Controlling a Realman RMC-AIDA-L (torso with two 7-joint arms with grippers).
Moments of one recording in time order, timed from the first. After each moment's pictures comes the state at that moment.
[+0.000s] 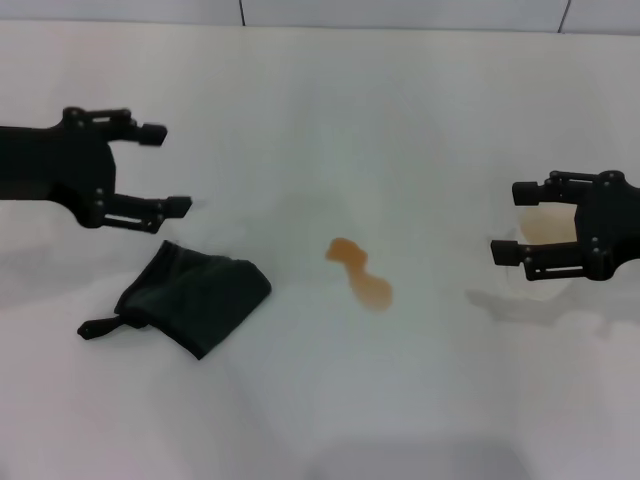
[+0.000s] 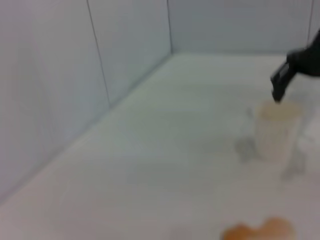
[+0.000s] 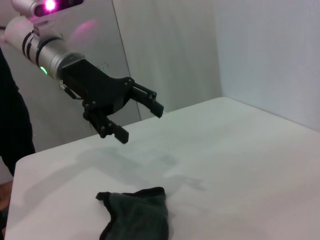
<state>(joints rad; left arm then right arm) -0.55 -1.99 0.78 1.01 2.12 1.66 -1.42 0.23 2.01 -1.12 -1.19 -1.72 -1.51 1.65</state>
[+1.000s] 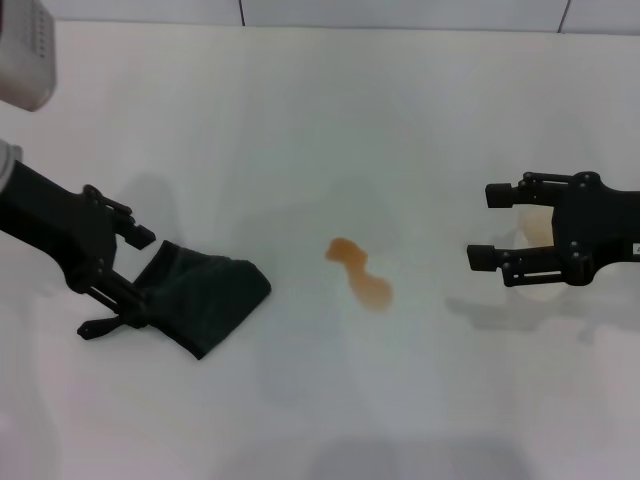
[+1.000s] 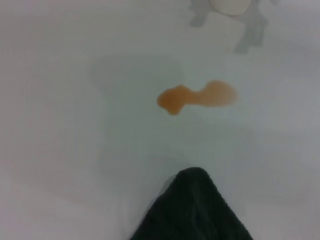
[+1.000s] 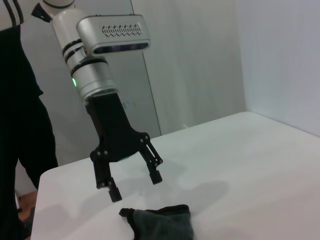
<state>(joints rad) -0.74 -1.99 0.94 1.00 2.55 1.78 -1.72 0.23 2.01 -1.17 -1.18 -1.66 -1.51 1.64</state>
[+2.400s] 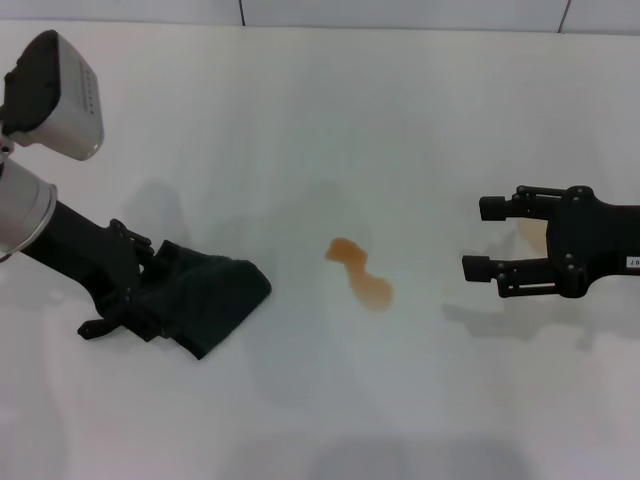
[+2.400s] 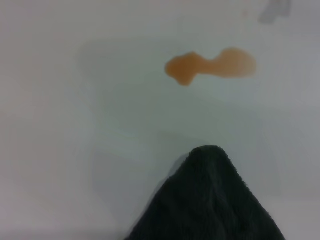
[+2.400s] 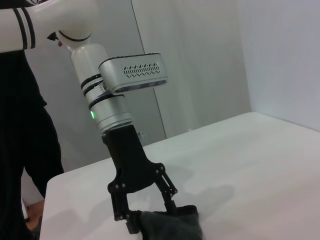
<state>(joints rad) -0.77 -2.00 0.96 0.77 2.60 1.60 -1.66 0.24 2.01 -1.18 -1.11 -1.63 -1.52 1.60</state>
